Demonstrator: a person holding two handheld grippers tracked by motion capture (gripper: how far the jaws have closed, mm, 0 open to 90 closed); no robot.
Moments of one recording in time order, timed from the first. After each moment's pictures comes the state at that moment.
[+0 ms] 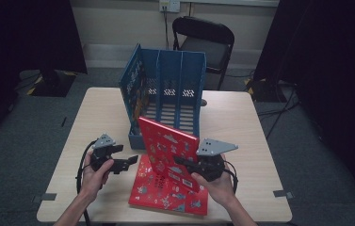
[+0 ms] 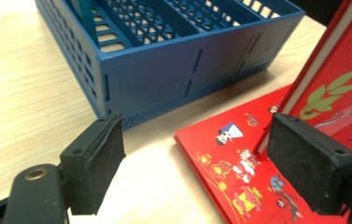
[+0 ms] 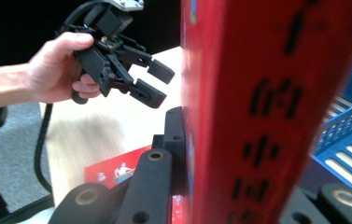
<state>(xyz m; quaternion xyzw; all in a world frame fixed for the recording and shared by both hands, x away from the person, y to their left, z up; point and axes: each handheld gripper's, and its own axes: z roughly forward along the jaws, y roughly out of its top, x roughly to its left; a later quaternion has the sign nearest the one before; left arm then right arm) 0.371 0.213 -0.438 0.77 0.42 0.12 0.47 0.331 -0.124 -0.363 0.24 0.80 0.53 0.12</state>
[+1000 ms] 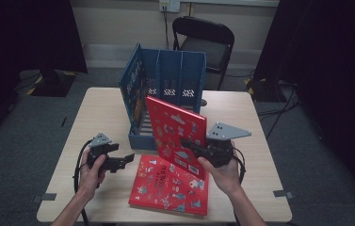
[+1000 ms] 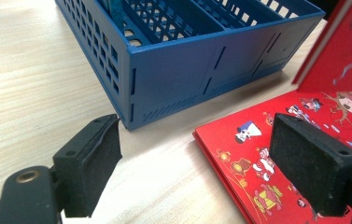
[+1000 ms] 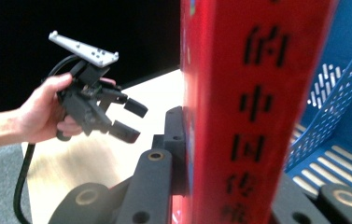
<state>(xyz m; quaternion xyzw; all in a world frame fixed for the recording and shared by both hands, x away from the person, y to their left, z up) 0.375 0.224 -0.441 0.76 0.43 0.13 0.46 0.344 -0.136 -0.321 0.26 0.77 0.55 0.16</state>
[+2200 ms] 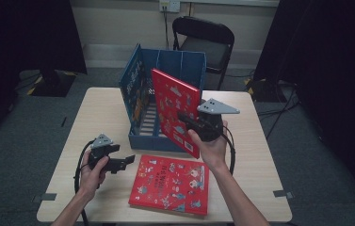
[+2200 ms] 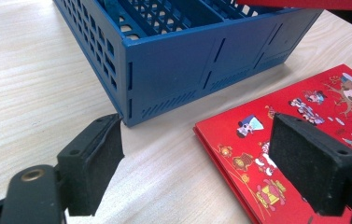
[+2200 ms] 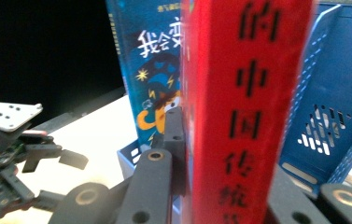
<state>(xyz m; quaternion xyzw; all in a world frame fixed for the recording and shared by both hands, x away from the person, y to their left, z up) 0.375 0.221 -0.444 0.77 0.43 0.13 0.45 0.397 -0.112 -0.305 0.33 0.73 0.55 0.23</state>
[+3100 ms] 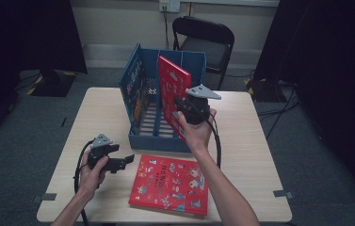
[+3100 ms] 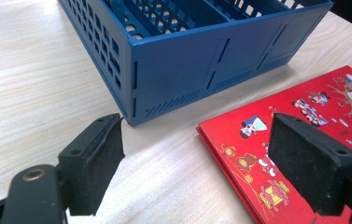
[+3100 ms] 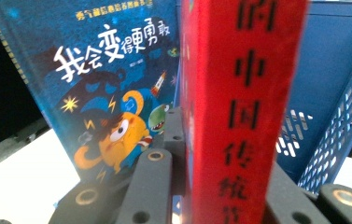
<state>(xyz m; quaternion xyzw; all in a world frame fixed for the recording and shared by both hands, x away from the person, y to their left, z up) 0.376 0.223 -0.444 0.77 0.43 0.14 0.45 0.448 -0.079 -0.312 0.42 0.69 0.52 0.28</state>
